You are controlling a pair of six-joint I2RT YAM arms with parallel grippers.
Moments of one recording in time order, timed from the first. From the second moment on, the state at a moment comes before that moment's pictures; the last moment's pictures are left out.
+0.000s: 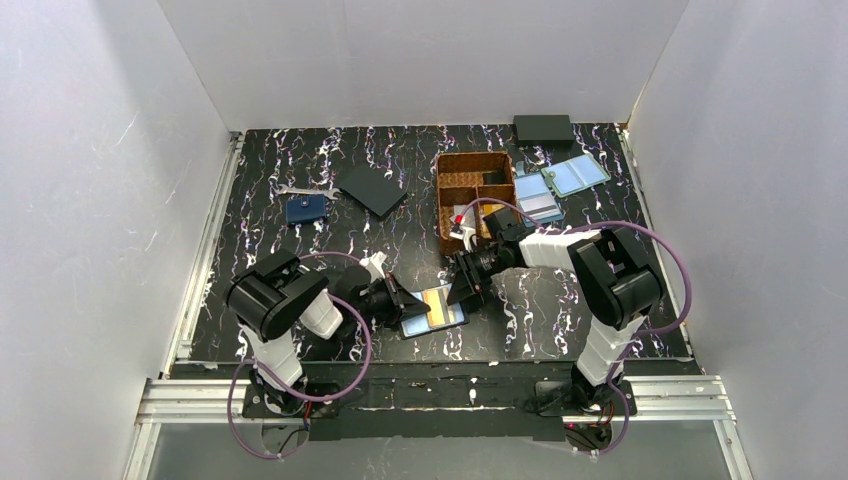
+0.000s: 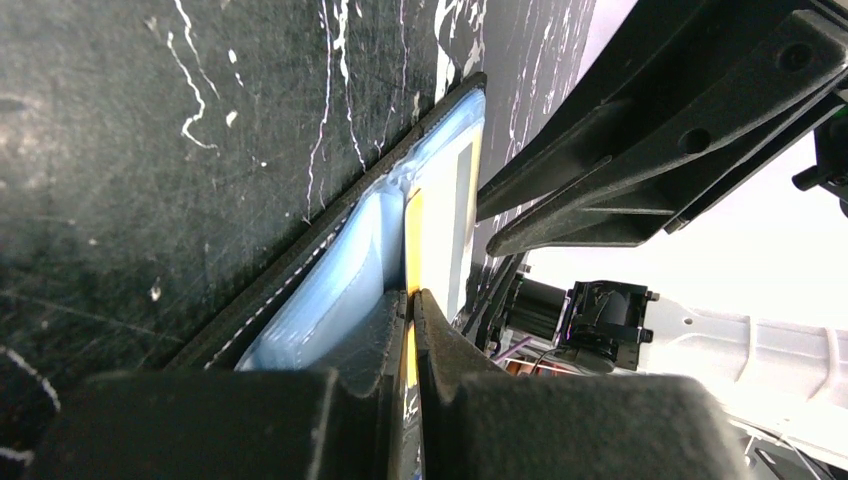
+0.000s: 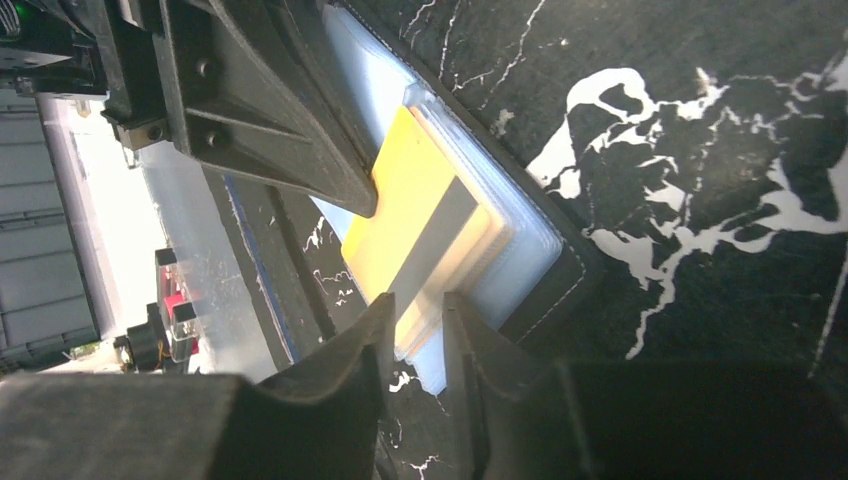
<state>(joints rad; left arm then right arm) -0.64 1.79 0.27 1.03 0.48 -1.24 0.53 1.80 0.88 -0.19 -0.93 0.13</state>
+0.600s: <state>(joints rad) -0.61 1.63 0.17 1.05 0.49 -1.14 0.55 1.75 0.89 -0.29 -0.97 -0.09</state>
